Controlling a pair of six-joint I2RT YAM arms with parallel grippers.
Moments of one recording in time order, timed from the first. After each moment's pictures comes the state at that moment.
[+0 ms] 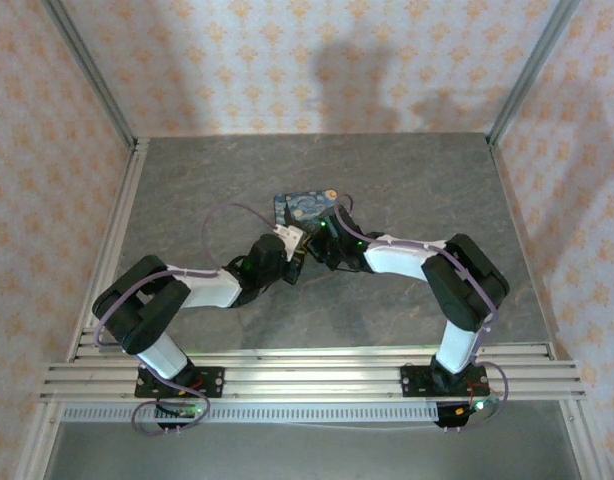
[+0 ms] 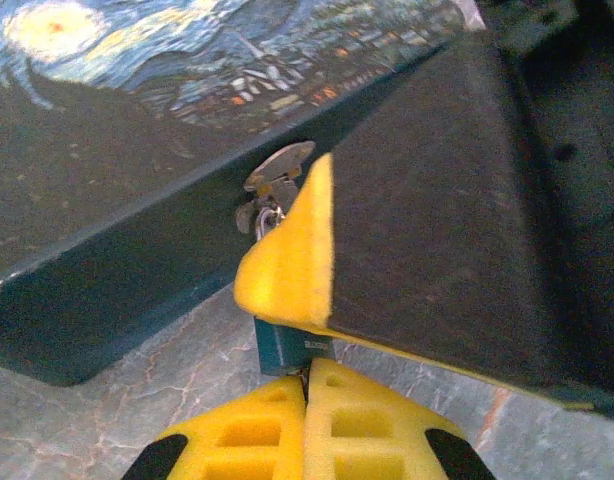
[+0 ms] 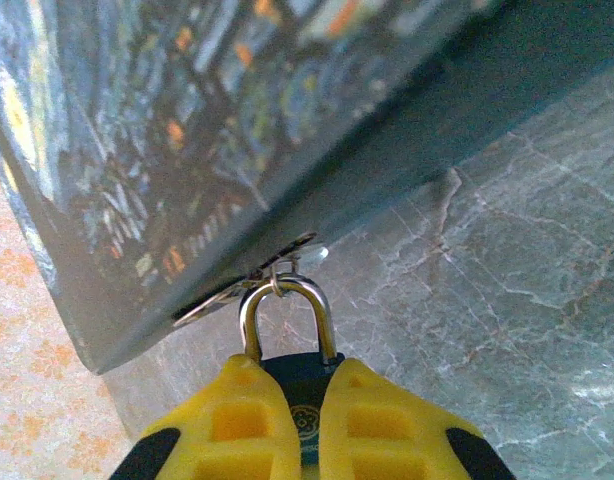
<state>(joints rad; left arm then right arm) -0.68 1.61 0.59 0.42 -0.06 -0.15 0.70 1.76 0.98 -0.01 -0.17 1.36</state>
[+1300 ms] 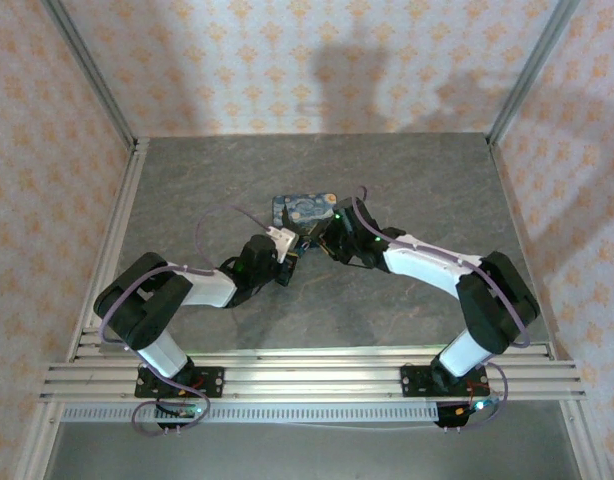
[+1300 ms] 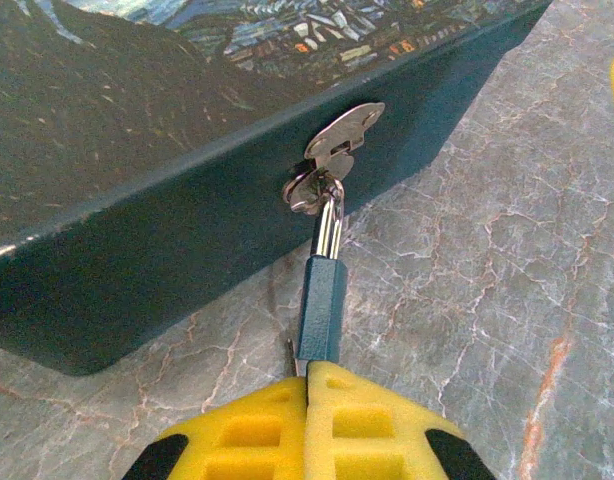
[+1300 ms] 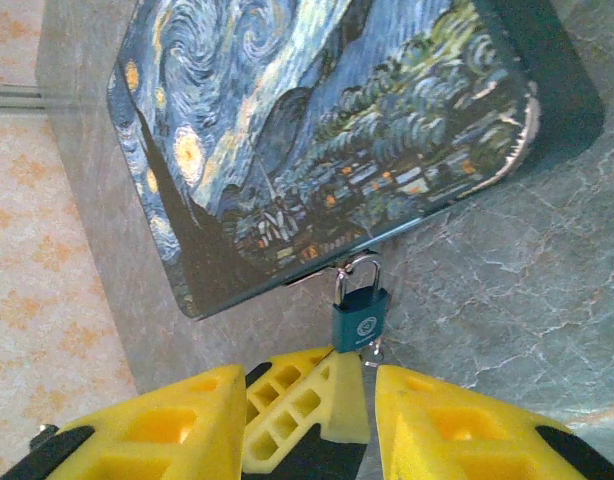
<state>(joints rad) -0.59 1.63 0.54 0.48 0.05 -0.16 0.67 1.58 0.95 -0.13 -0.14 1.27</state>
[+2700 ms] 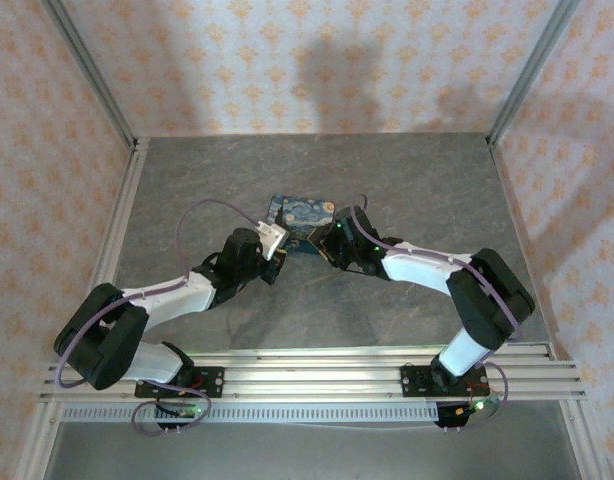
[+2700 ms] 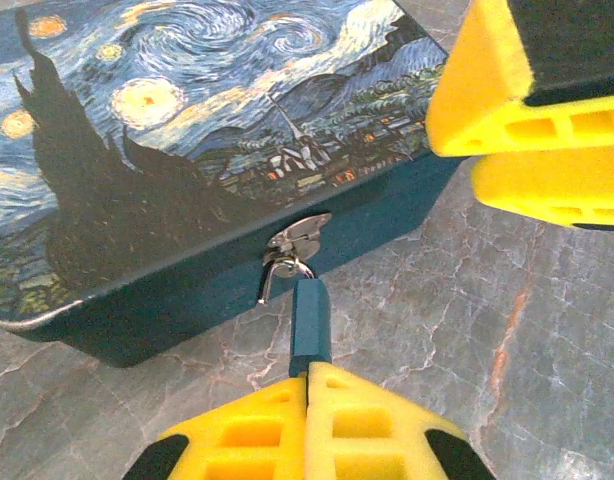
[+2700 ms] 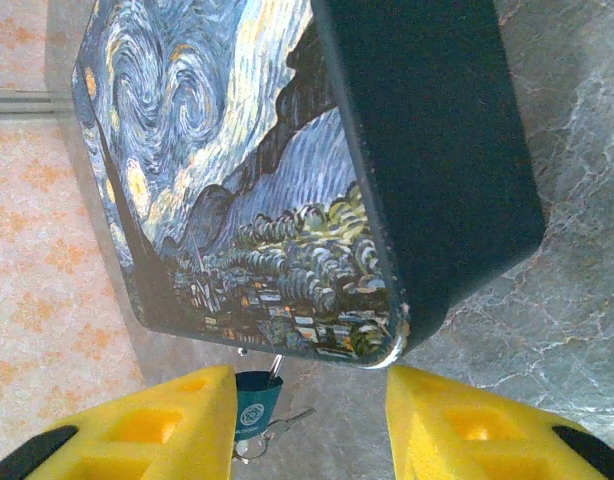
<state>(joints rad) -0.54 1.36 0.55 0.19 0.08 -0.02 0.67 1.61 0.86 0.04 -0.17 1.32</state>
